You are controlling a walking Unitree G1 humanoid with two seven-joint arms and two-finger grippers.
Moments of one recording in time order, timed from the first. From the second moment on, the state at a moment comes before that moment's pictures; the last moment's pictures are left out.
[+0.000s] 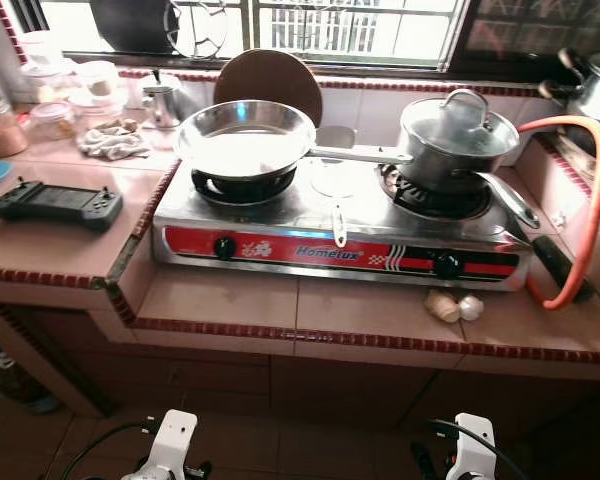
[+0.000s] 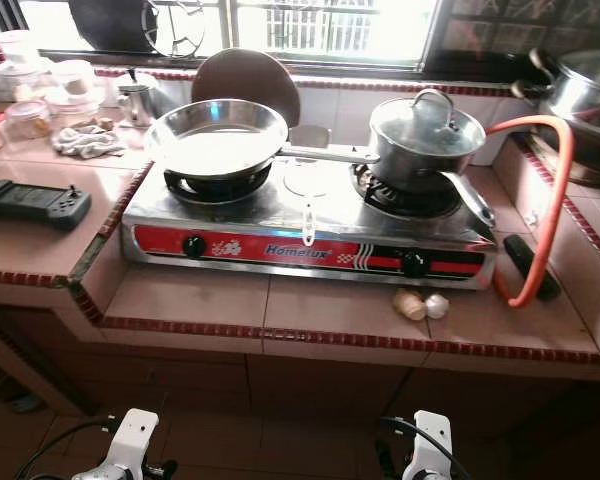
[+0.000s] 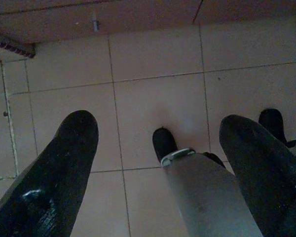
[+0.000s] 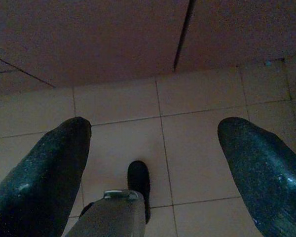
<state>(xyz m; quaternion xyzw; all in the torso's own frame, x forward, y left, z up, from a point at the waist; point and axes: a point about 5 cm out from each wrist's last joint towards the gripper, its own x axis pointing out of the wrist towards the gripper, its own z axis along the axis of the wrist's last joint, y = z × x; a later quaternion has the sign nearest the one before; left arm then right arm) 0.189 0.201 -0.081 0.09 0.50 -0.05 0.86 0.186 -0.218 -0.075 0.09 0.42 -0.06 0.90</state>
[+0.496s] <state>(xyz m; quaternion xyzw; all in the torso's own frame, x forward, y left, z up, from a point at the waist) 0.188 0.203 -0.081 0.09 0.50 -0.05 0.86 0.186 -0.218 -0.076 0.08 0.42 -0.06 0.90</state>
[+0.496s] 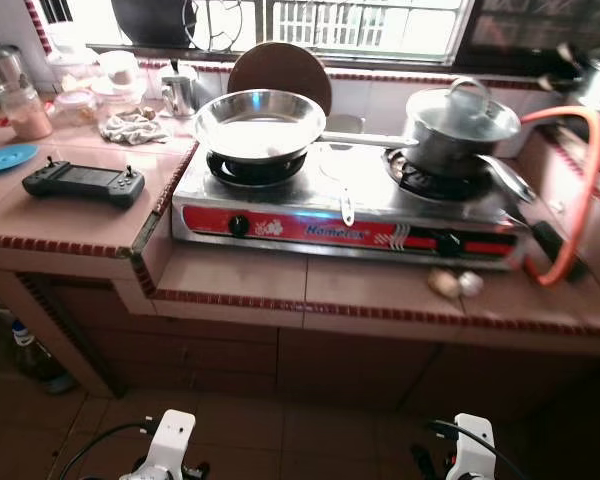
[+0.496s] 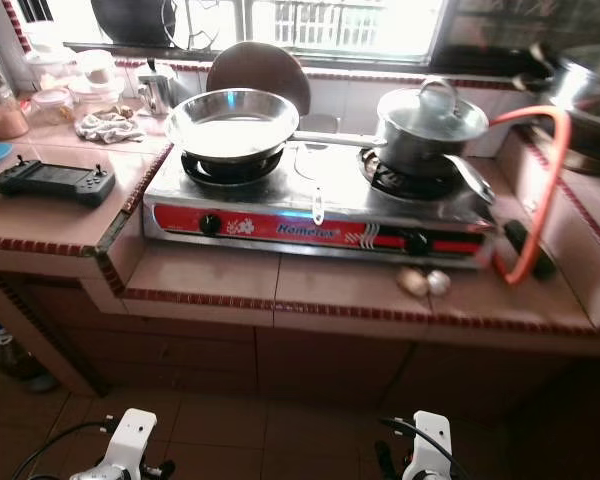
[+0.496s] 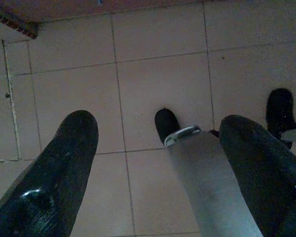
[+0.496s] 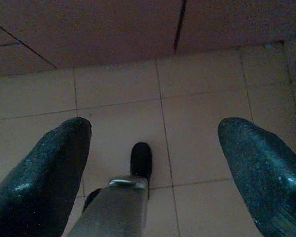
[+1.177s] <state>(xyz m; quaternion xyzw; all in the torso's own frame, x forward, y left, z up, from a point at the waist) 0.190 0.206 -0.079 0.10 0.50 -0.05 0.86 0.183 -0.217 -0.077 0.09 0.43 -0.06 0.90</state>
